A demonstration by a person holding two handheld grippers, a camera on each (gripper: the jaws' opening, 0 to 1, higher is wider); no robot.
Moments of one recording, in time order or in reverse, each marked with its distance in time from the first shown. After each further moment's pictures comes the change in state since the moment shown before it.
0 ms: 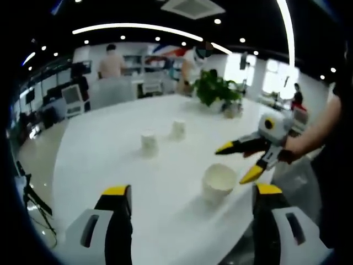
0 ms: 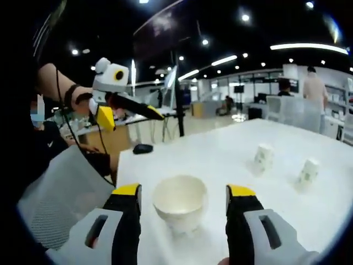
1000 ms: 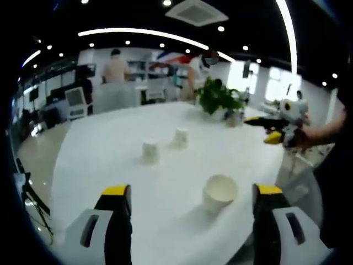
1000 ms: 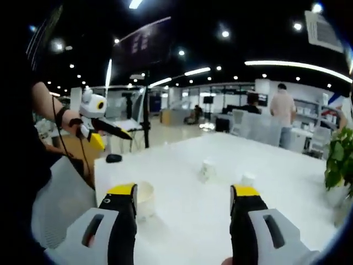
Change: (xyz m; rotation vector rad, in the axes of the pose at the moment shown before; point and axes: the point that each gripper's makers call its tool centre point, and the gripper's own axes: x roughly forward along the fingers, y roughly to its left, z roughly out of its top) left arm 0.004 0.002 0.013 -0.029 -0.070 0.016; right arm -0.106 -0.063 0.050 -0.035 -0.041 -0.253
